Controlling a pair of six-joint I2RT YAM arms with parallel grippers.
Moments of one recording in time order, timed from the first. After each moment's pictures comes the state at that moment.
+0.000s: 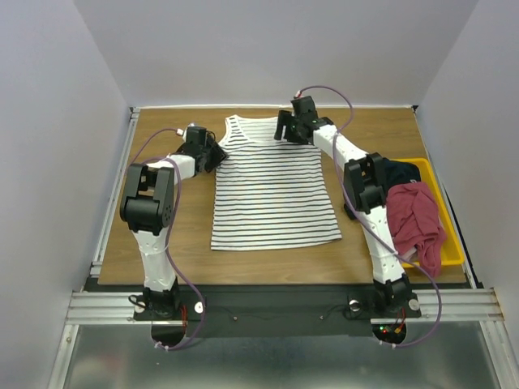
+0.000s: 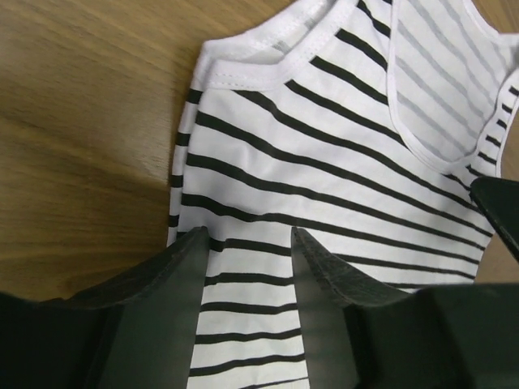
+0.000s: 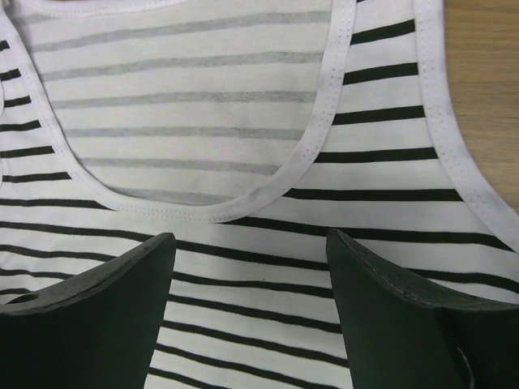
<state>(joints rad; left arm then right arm) -0.18 2.00 1.24 0.05 0.07 -0.83 0.37 2.54 2.24 -0.43 0.00 0.45</state>
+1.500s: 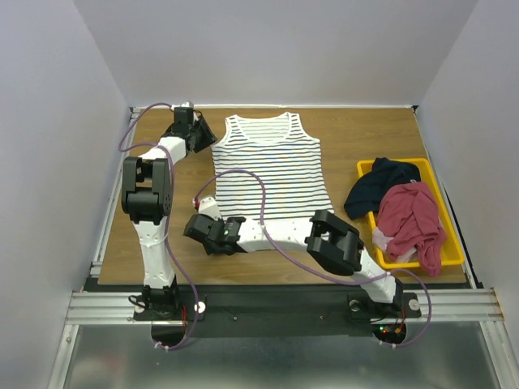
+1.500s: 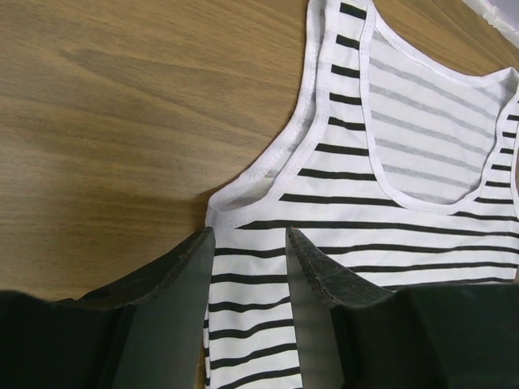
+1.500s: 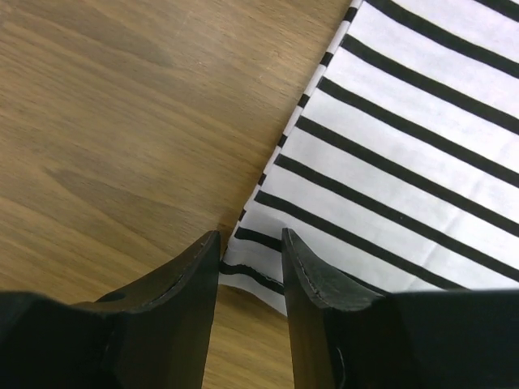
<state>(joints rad) -0.08 2.13 1.55 -0.09 0.16 -0.57 1.27 2.24 1.75 -0.49 0.45 0.68</state>
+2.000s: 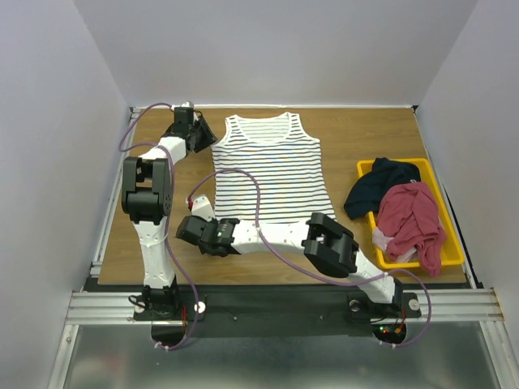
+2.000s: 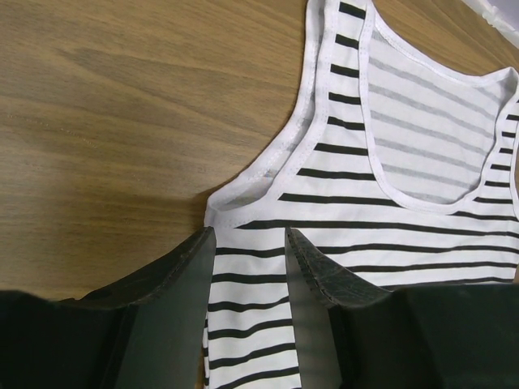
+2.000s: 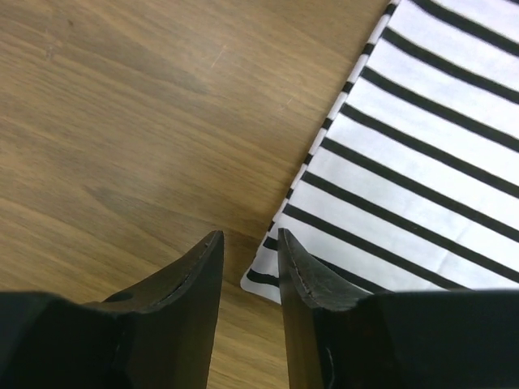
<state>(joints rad) -0.08 2.13 1.55 -0.09 0.16 -0.57 1.30 2.28 1.85 -0.55 0.52 0.69</state>
